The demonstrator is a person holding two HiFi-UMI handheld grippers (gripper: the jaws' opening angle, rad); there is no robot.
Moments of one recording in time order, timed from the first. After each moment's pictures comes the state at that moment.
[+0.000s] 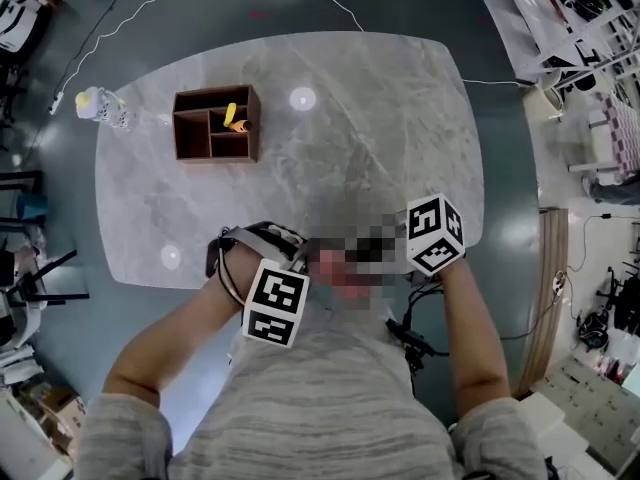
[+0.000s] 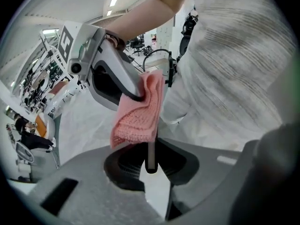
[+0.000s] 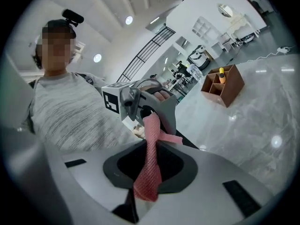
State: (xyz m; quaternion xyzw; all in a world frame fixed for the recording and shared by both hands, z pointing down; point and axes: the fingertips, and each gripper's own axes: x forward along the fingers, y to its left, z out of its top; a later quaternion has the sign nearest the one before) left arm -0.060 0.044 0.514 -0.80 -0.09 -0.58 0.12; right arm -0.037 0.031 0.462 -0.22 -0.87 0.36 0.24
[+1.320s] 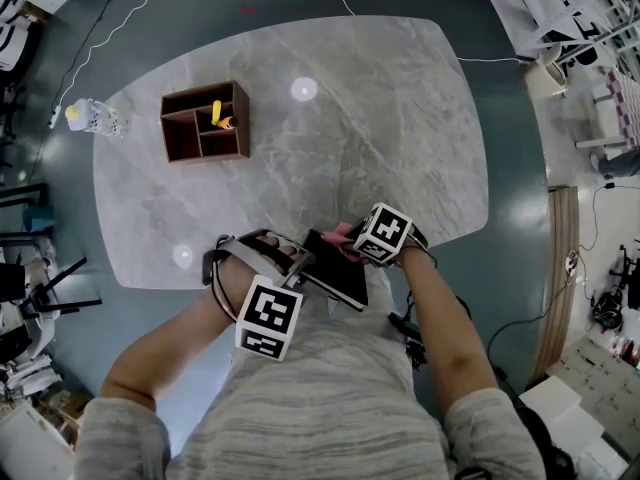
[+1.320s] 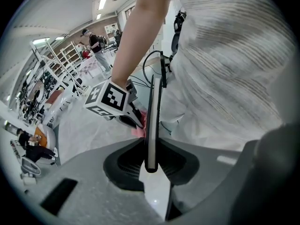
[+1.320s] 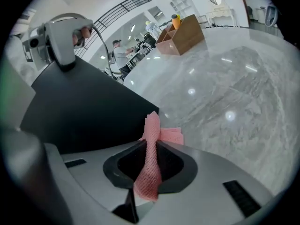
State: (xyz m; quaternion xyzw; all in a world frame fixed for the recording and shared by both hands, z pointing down) left arm -0.049 0.065 0.519 -0.80 -0.12 -0.57 0.16; right arm -0.004 0.030 0.668 -0.05 -0.81 0.31 0.49
